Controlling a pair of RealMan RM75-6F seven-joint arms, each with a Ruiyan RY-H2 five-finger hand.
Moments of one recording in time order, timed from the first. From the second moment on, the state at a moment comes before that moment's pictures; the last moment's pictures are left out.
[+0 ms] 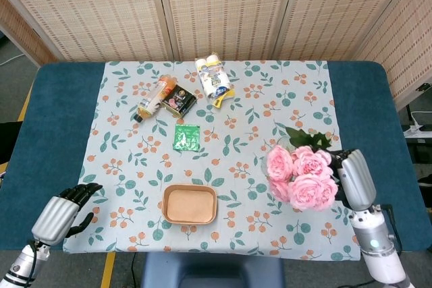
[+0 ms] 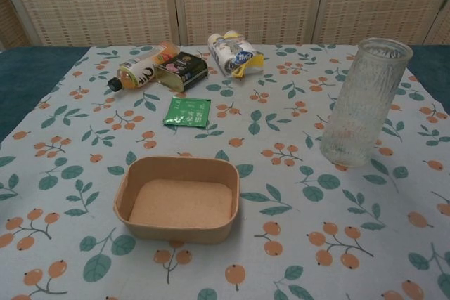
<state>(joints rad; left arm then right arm) -0.21 -1.24 0.10 -1.43 1.73 1.43 -0.01 0.33 -1.15 0.23 -1.98 -1.66 1.52 0.20</state>
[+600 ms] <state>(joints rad) -0.21 -1.24 0.10 -1.42 1.73 1.43 -0.01 0.43 -1.21 0.30 -2.00 -1.43 1.36 0.29</state>
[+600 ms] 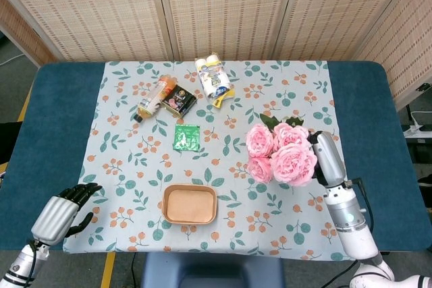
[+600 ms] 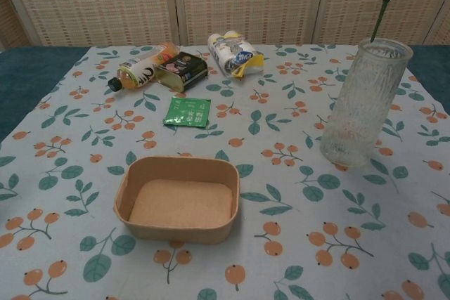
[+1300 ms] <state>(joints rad) -0.21 -1.24 0.10 -1.43 1.73 1.44 -0.01 0.44 -1.25 0.27 -1.87 -1.39 1.30 0.37</state>
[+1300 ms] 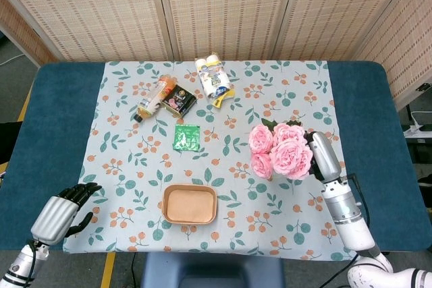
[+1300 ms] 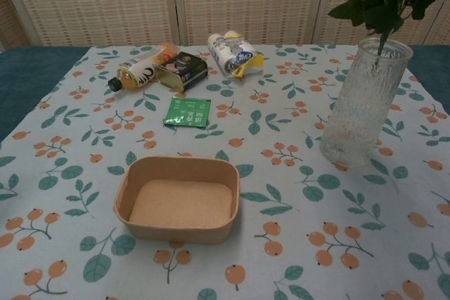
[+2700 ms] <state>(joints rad) -0.21 -1.24 0.09 -1.42 1.71 1.42 -0.02 0.32 -1.11 0.16 -1.70 -1.54 1.39 0.47</state>
